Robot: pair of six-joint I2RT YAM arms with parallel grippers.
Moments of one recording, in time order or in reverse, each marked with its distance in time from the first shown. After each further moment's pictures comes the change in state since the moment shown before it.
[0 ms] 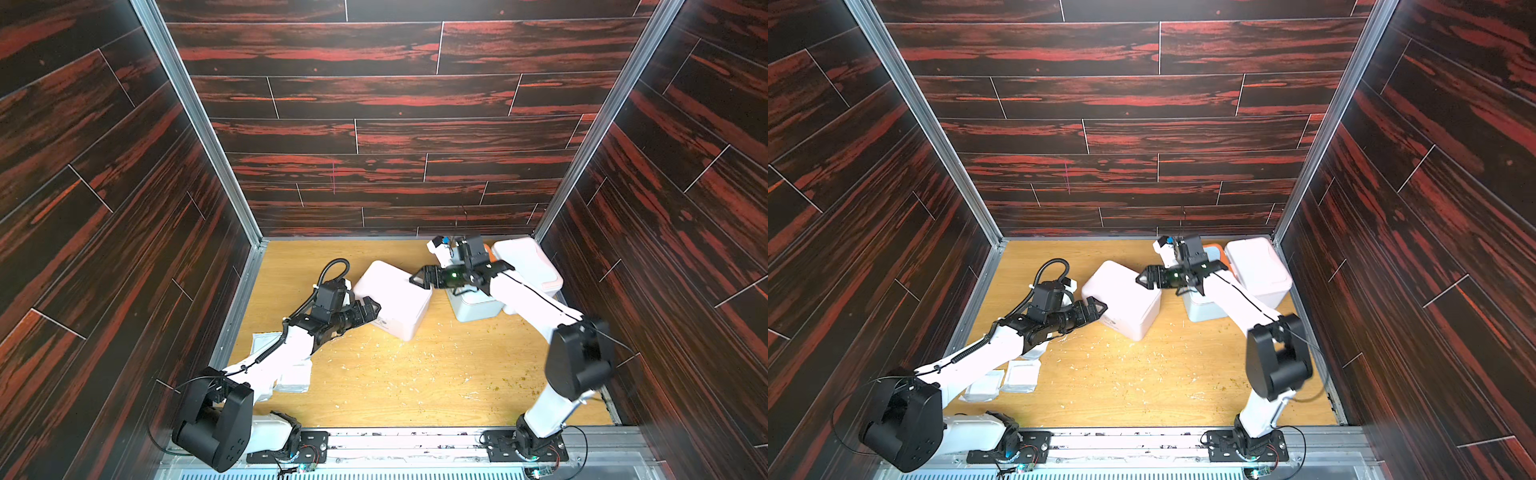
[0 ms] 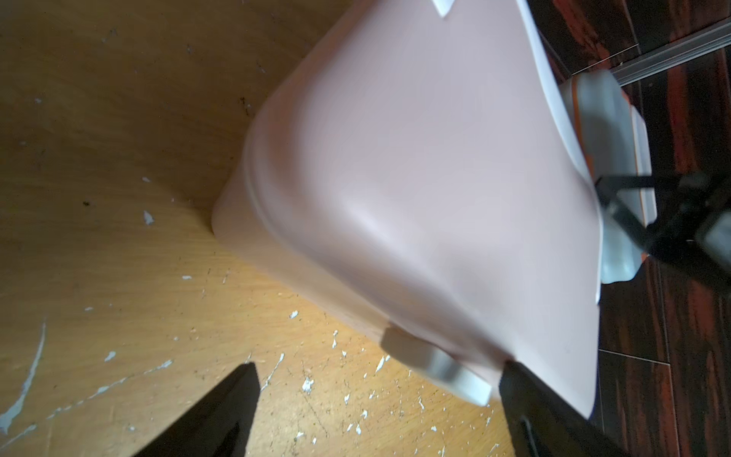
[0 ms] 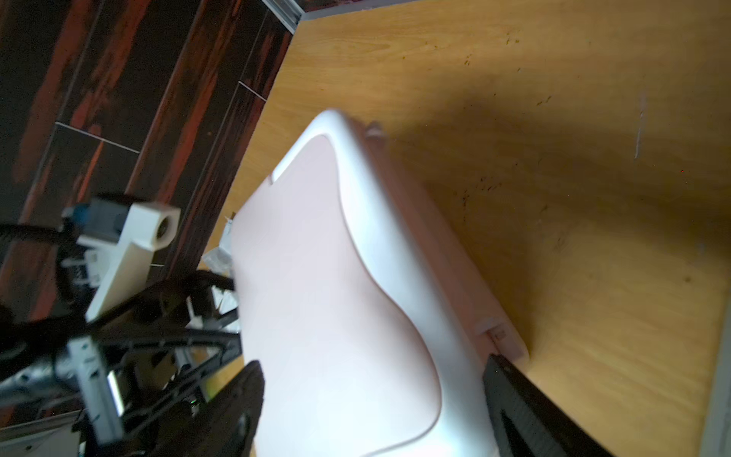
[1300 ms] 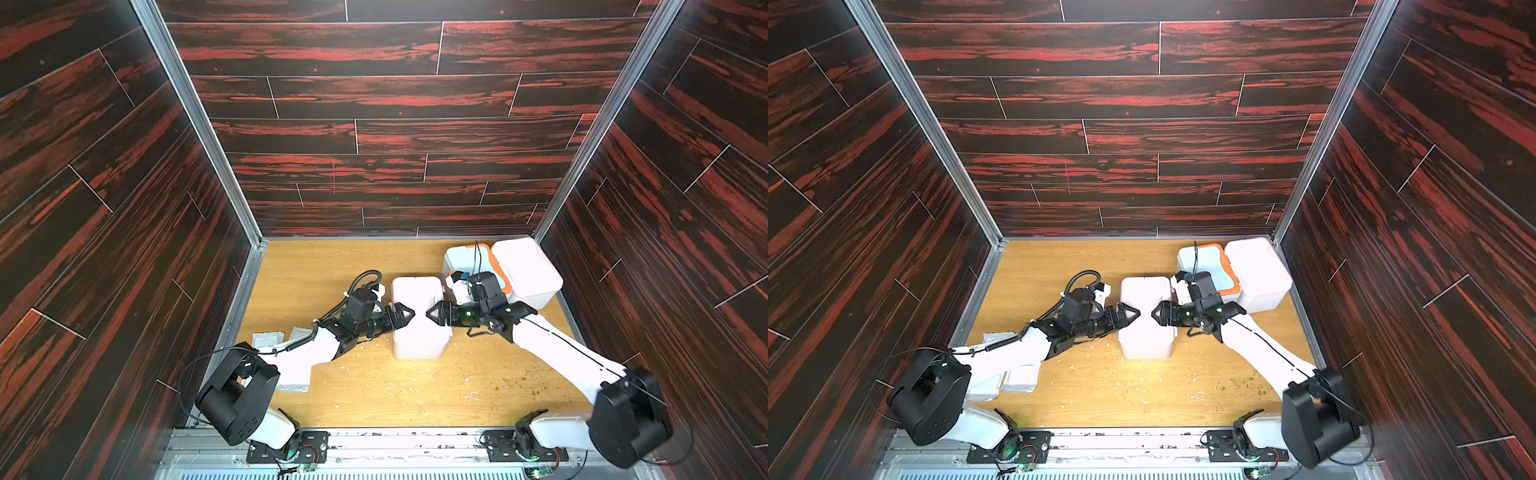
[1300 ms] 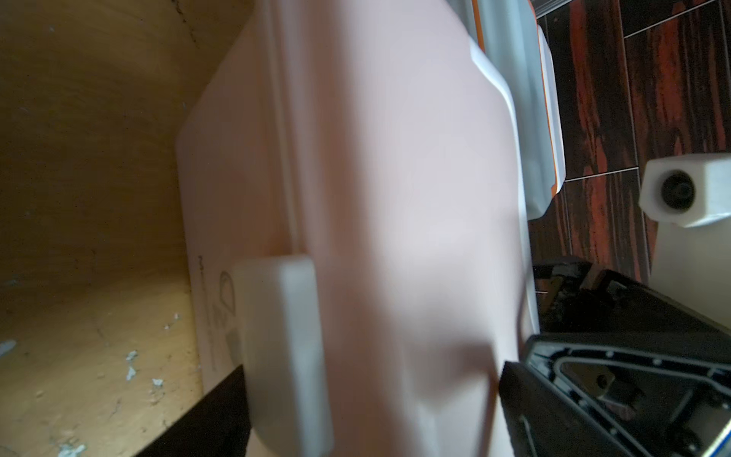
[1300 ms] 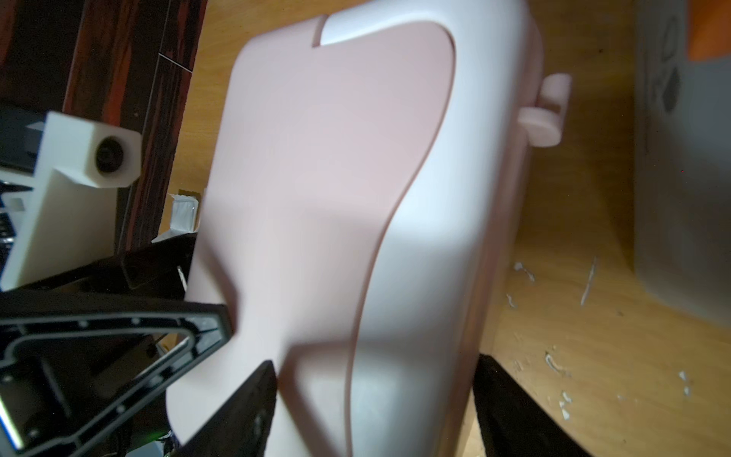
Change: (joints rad) left arm -0.262 0.156 0.005 0.294 0.038 -0.175; right arm 0.073 -0.356 -0.408 0.015 0.226 0.167
